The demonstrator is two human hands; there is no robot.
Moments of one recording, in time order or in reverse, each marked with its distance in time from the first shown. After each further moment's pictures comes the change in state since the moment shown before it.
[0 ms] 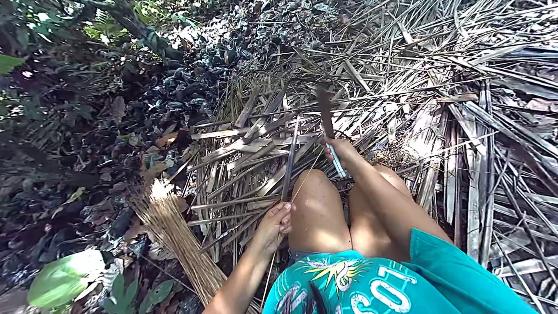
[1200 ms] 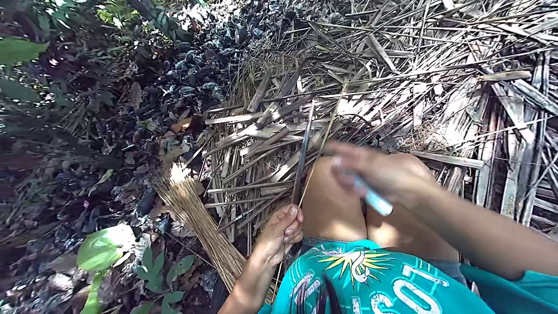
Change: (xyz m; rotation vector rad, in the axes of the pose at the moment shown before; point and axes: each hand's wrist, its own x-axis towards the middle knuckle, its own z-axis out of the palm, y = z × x) left_hand -0.050 0.002 -0.016 -0.165 -0.276 0.087; right_hand -0.154 -0.035 0.027 -0.130 -0.646 0.004
